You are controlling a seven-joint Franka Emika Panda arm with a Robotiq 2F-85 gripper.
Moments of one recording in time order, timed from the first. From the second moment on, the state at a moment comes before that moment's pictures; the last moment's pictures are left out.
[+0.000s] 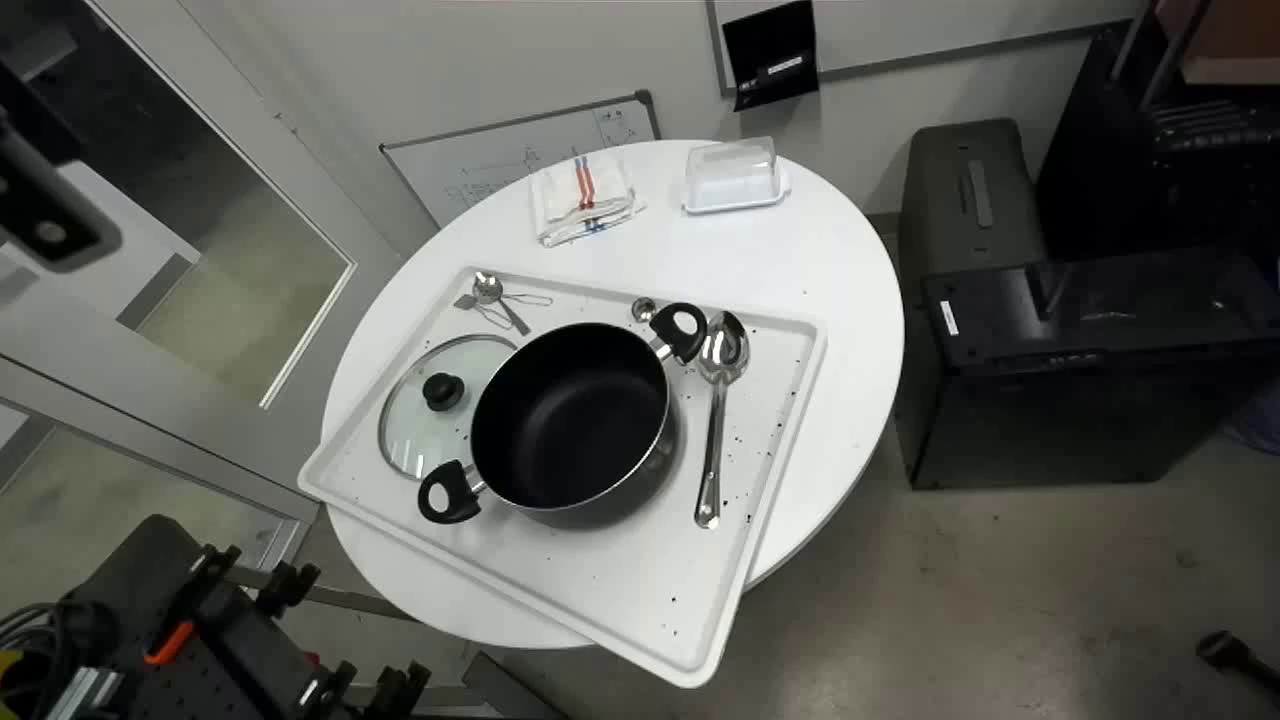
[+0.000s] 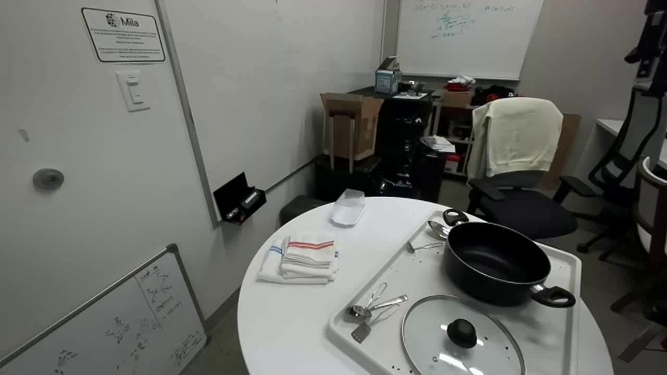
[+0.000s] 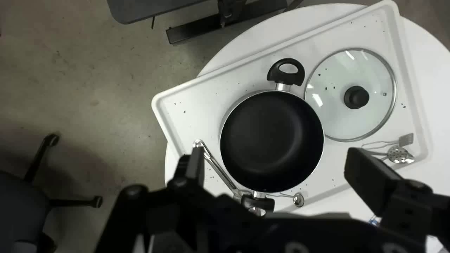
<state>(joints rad) -0.18 -0.33 -0.23 -2.24 -0.05 1.78 -0.08</state>
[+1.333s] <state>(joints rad) -0.09 -0.10 -0.09 -2.24 -0.05 1.96 -0.08</state>
